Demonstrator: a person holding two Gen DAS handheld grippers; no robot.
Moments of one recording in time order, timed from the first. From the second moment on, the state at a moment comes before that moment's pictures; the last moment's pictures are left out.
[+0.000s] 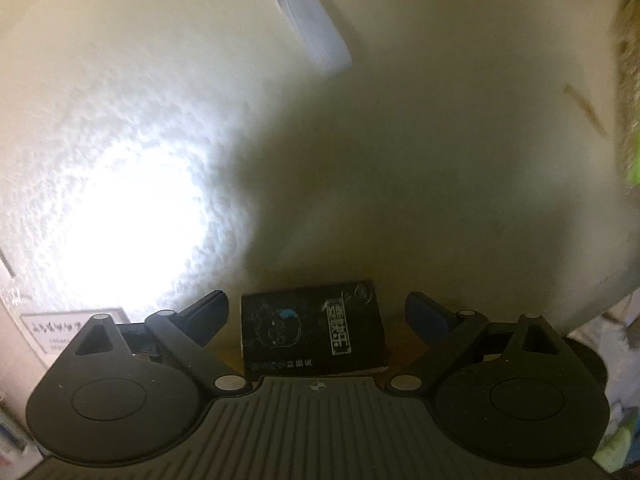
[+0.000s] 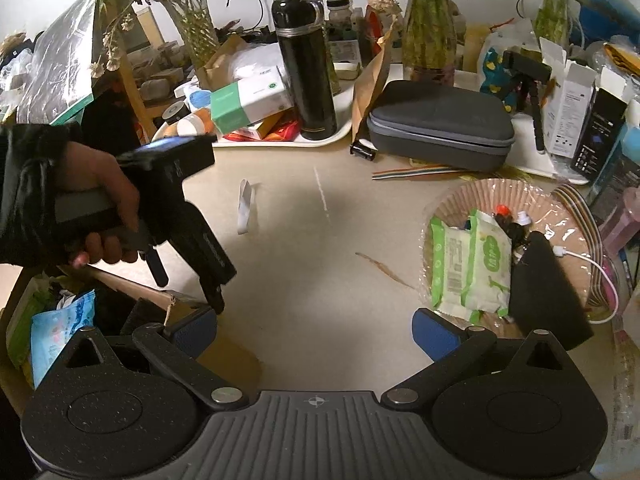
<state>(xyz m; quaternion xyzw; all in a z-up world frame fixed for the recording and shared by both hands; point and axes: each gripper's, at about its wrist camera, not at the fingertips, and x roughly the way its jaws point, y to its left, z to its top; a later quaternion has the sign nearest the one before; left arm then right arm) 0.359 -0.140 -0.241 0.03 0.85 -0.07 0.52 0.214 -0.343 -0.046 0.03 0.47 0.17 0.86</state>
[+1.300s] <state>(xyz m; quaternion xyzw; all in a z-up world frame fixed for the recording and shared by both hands) 0.330 -0.050 -0.074 0.07 0.57 -0.11 0.81 0.263 -0.289 -0.026 -0.02 0.46 0.18 0.87</state>
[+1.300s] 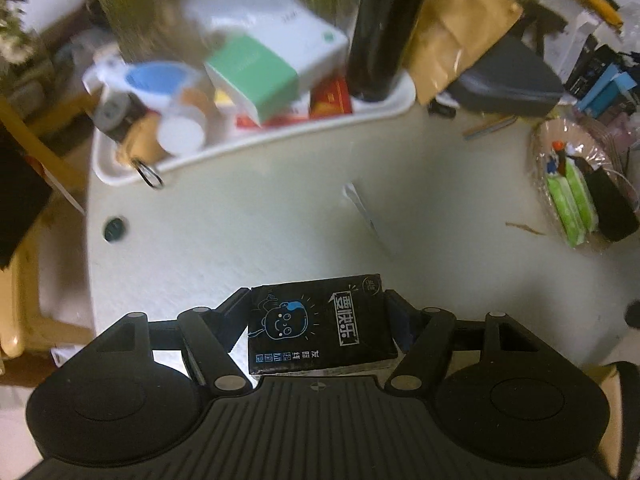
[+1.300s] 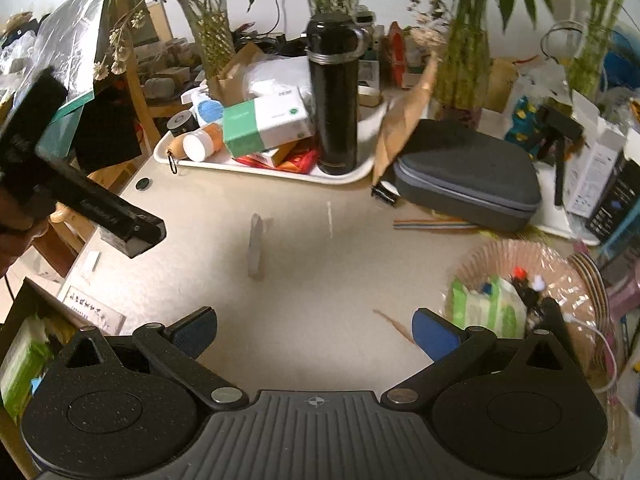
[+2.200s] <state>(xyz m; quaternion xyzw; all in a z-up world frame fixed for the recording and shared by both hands) 0.255 0.017 -0.043 0.06 0.37 -0.05 0.92 0.377 -0.158 -0.080 -0.09 0.53 0.24 0.81</state>
